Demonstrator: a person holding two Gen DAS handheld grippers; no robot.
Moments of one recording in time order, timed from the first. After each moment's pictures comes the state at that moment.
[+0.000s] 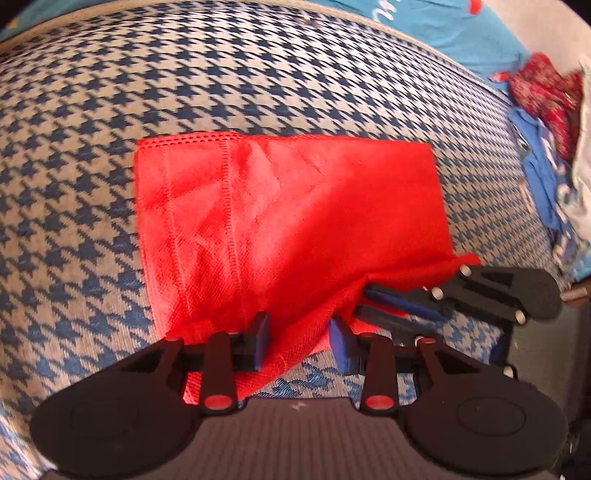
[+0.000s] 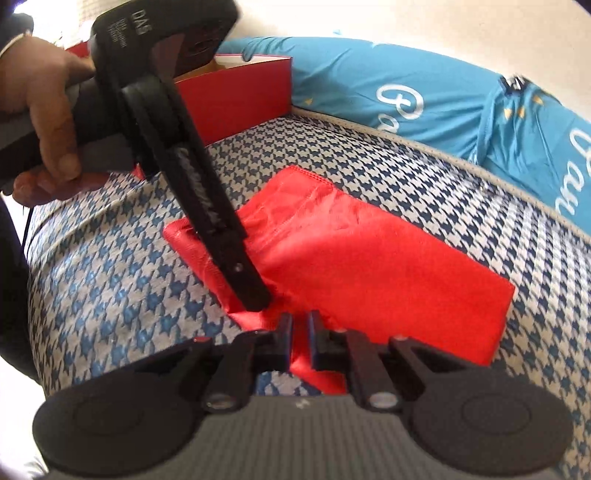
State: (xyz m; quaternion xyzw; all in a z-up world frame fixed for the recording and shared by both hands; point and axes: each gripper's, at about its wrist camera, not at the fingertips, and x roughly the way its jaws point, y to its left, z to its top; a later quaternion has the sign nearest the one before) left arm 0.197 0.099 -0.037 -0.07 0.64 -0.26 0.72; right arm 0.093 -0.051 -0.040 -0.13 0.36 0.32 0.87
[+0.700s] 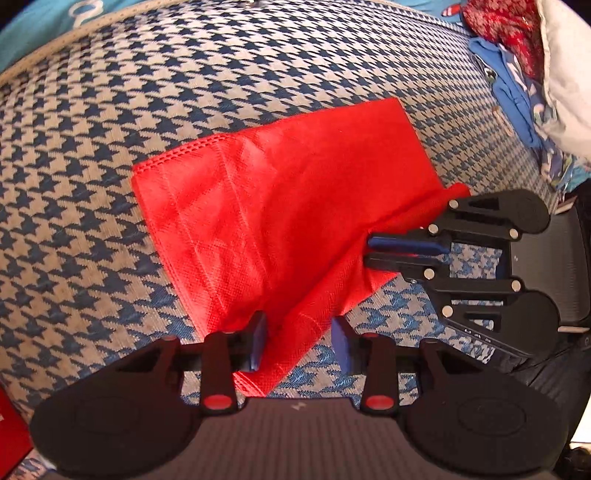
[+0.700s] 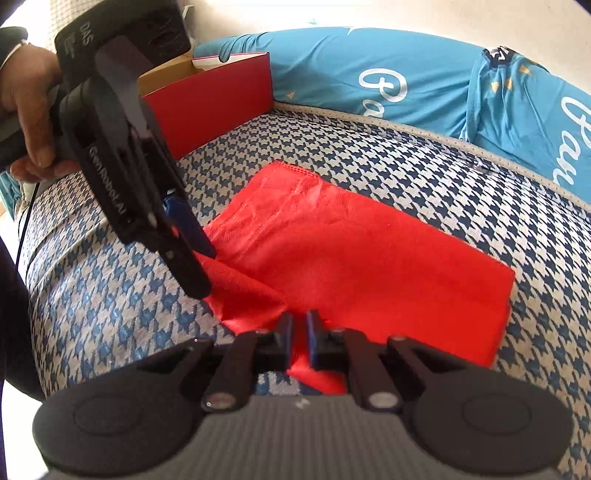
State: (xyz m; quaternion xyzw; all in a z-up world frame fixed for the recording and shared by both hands) left arm 0.223 0.100 -0.026 0.02 0.64 -0.32 0.69; right arm 0.109 -0.050 -0.041 -0.10 0.38 0.31 0.86
